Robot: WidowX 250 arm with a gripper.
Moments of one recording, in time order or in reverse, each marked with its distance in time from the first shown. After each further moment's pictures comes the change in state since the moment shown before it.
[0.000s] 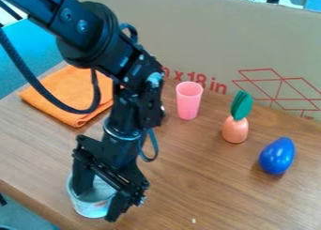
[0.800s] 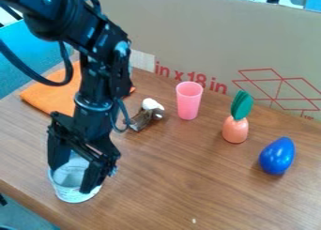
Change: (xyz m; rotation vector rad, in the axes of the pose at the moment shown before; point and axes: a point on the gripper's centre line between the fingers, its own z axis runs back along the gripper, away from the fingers) arm 0.003 0.044 0.015 0.002 -0.022 0.039
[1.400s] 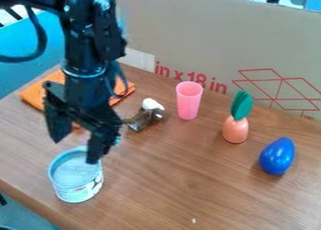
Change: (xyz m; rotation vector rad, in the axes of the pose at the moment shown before) arm -0.005 -0.022 0.051 -0.020 -0.236 -0.055
